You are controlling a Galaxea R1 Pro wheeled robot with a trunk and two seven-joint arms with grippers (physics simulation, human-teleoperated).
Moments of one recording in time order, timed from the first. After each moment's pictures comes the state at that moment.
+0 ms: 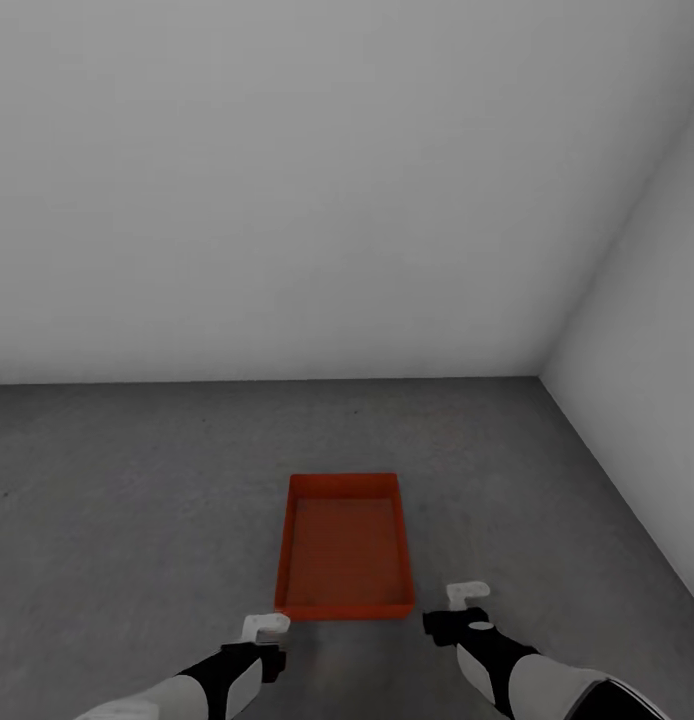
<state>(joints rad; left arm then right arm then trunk) -0.65 -0.14 0.01 -0.02 0.06 0.13 0.22 -0.70 0.06 0.59 0.00 -0.51 -0.05 -0.09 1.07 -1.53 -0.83</state>
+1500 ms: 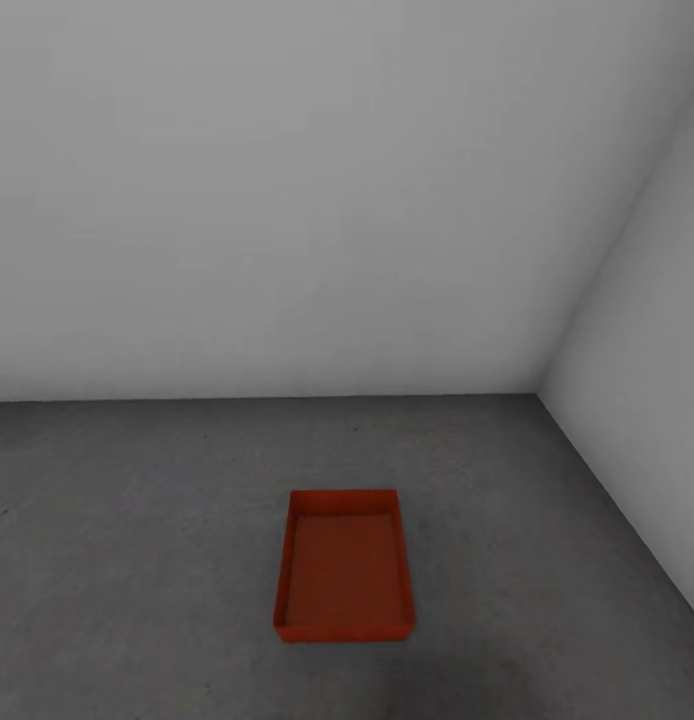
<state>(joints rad) -0.42 -0.04 0.01 0.00 0.10 0.06 0.21 -0.32 0.09 0.59 0.01 -0.51 -0.09 -0.09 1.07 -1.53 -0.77</state>
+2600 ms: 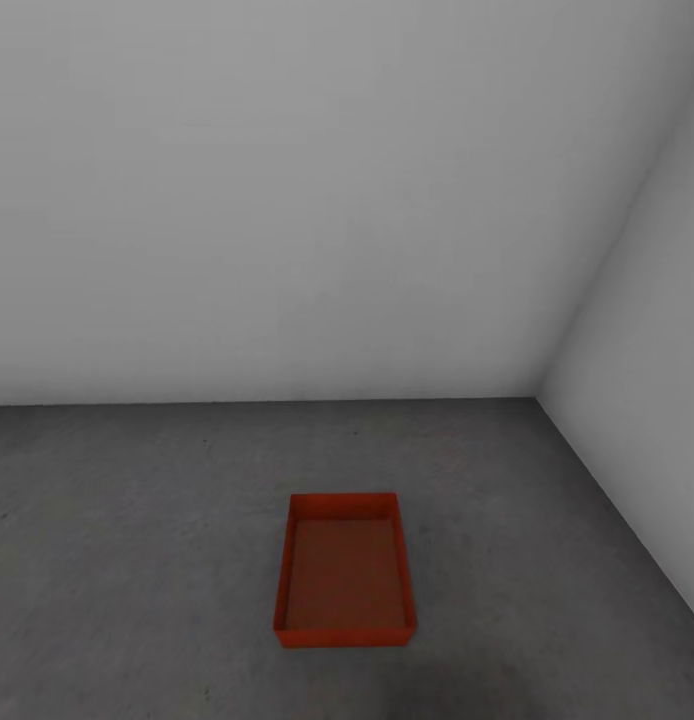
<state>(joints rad) -0.42 -0.02 0.01 0.00 0.10 0.07 0.21 -0.32 0.08 0.59 0.00 -0.51 -0.09 -0.09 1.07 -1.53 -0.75</state>
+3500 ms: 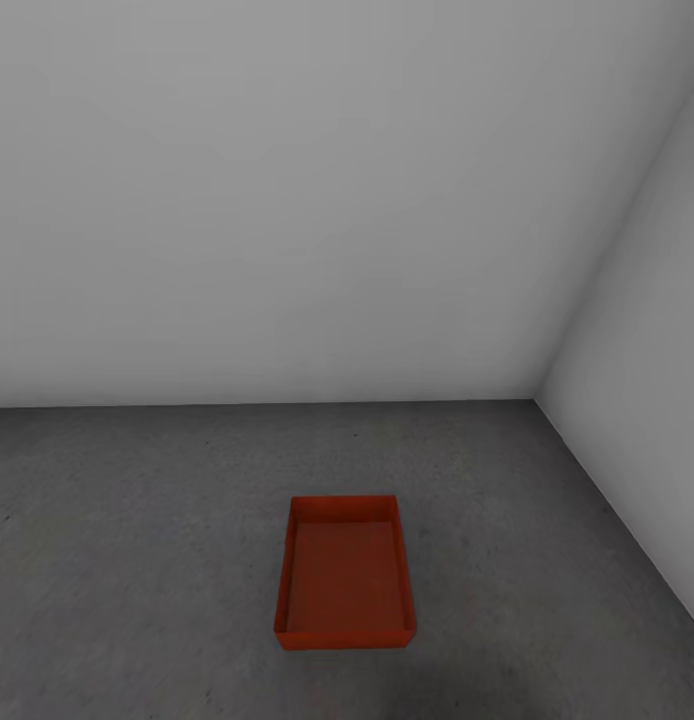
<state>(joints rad) -0.42 -0.02 0.01 -0.01 0.10 0.07 0.22 -0.32 0.07 0.59 0.01 -0.51 -0.08 -0.09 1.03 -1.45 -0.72</state>
